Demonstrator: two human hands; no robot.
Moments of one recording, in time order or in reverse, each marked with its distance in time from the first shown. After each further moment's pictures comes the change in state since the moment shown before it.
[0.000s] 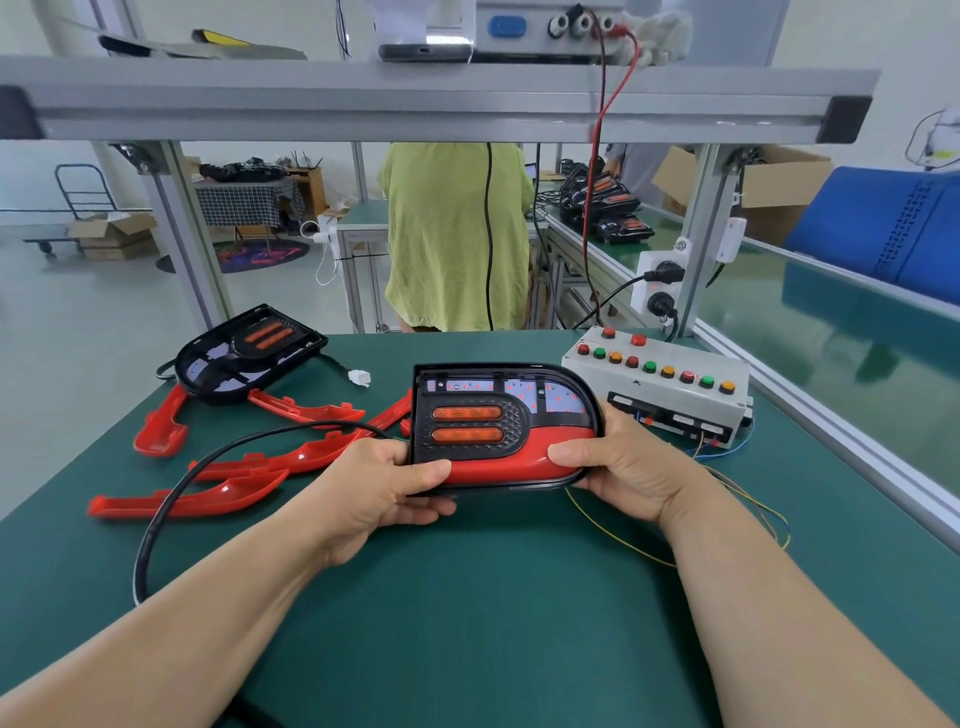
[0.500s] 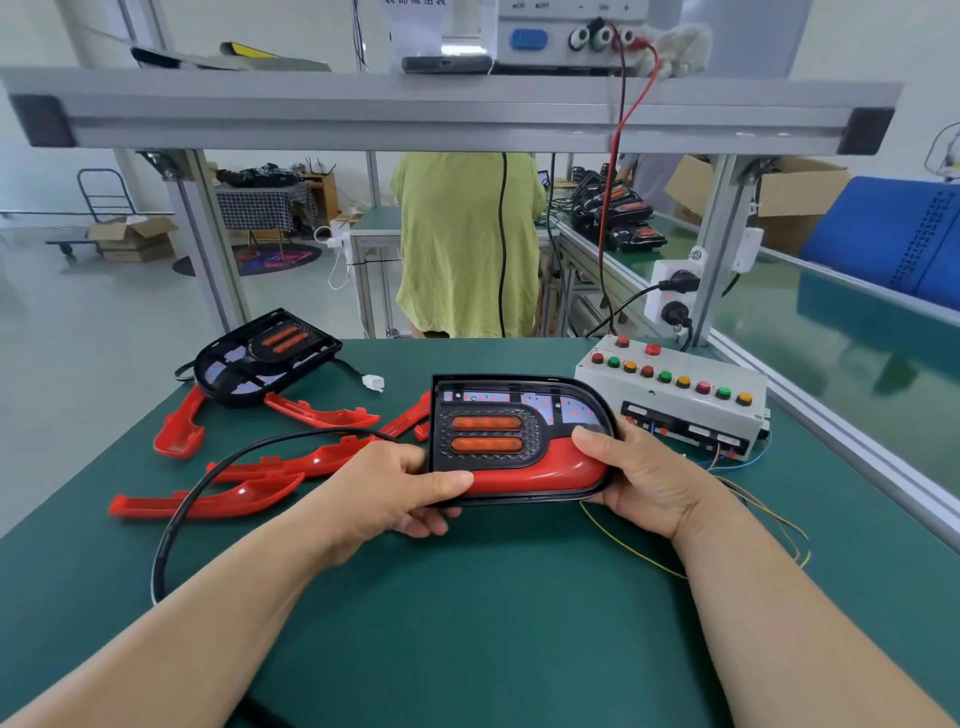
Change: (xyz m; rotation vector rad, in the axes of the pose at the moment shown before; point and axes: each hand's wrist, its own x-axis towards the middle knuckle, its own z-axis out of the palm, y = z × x) left_hand -0.002 0.005 -0.006 0.238 0.010 0.009; right_hand -0.001 0.003 0.002 0.104 0.081 0.048
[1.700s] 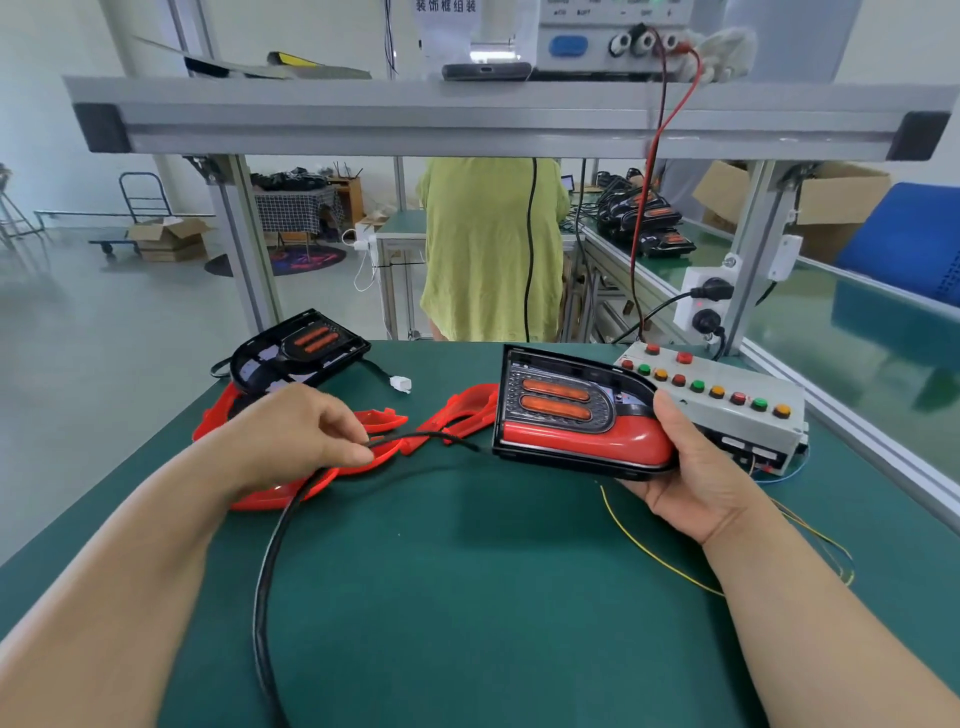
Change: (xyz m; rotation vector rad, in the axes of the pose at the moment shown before) left_hand -0.014 0.015 -0.101 0.619 0.283 0.085; right_hand 0.001 -0.007 -0.004 0.211 0.238 -0.106
